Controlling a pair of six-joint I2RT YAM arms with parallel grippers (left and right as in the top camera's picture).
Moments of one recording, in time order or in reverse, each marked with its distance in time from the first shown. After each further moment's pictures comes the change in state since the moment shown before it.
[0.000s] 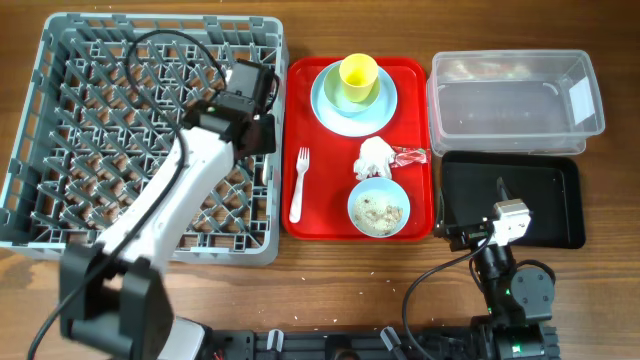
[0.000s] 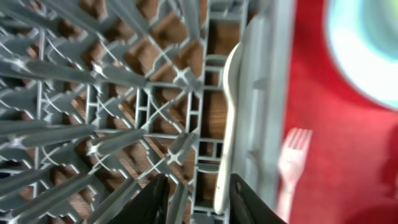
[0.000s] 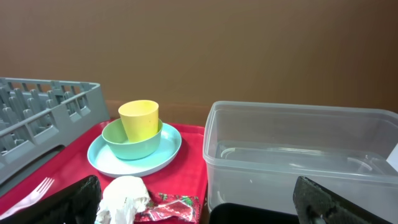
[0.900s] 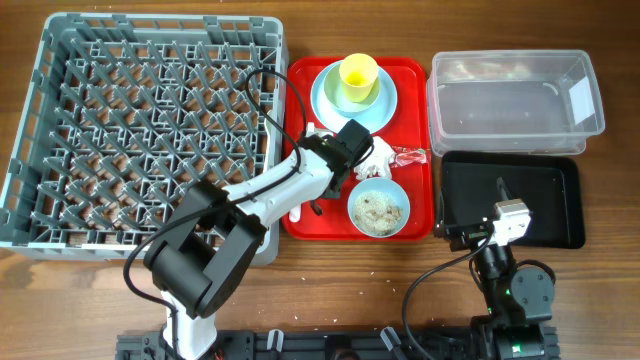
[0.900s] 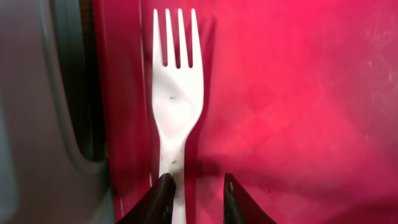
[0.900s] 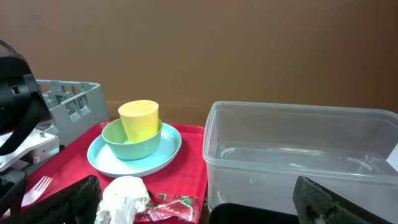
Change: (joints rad) left arm -0.374 0.336 -0.013 0.030 -0.163 -0.303; right arm 0.000 0.000 0.000 0.000 0.000 0.000
